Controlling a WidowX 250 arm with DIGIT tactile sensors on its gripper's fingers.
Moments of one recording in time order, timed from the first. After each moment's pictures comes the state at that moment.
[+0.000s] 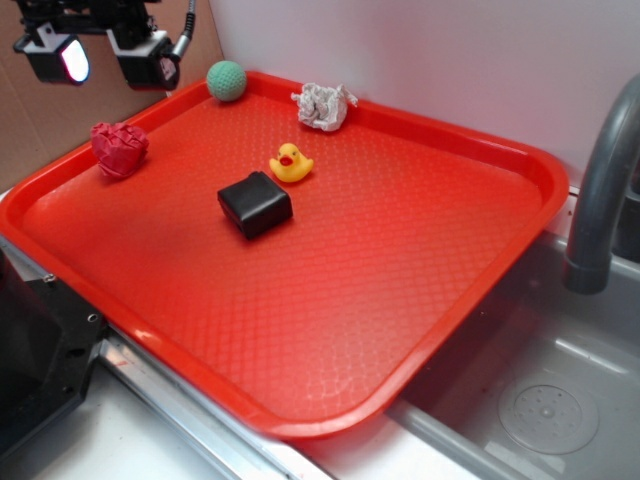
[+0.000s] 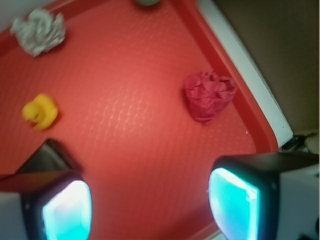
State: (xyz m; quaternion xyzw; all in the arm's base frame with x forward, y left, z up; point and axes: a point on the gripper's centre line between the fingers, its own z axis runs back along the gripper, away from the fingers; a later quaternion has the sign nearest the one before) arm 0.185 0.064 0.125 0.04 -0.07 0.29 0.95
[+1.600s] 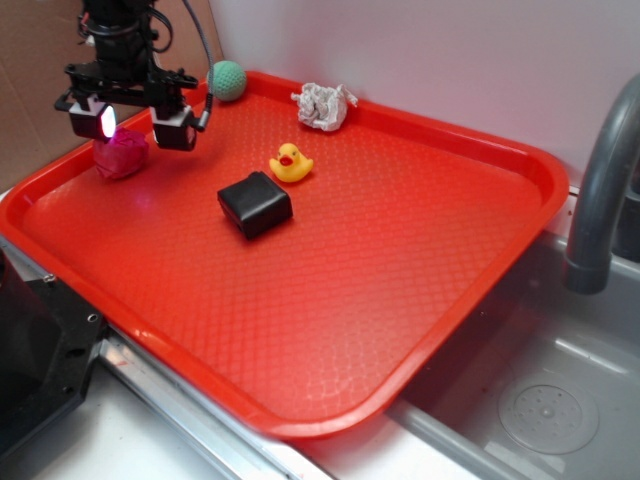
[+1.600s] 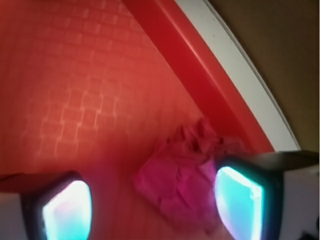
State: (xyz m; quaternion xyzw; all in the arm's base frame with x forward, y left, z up) arm 0.223 0.134 0.032 0.09 0.00 0.31 0.95
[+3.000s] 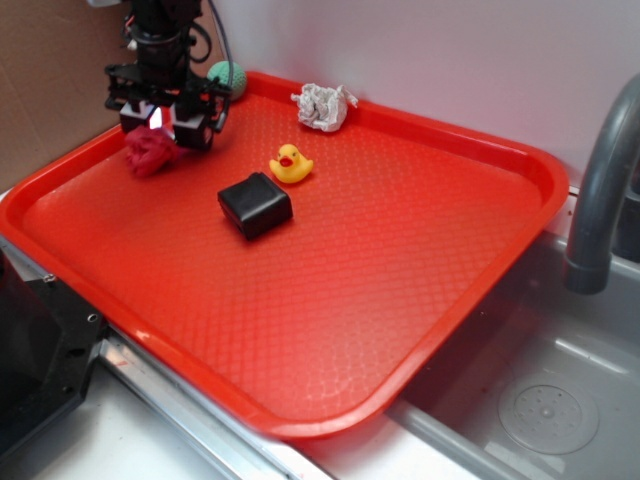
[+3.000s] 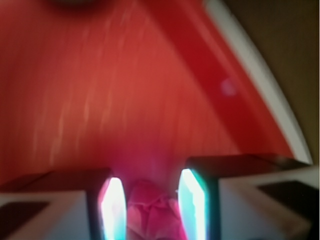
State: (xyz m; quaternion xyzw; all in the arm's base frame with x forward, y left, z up) arm 0.220 0.121 0.020 0.11 0.02 0.28 0.95
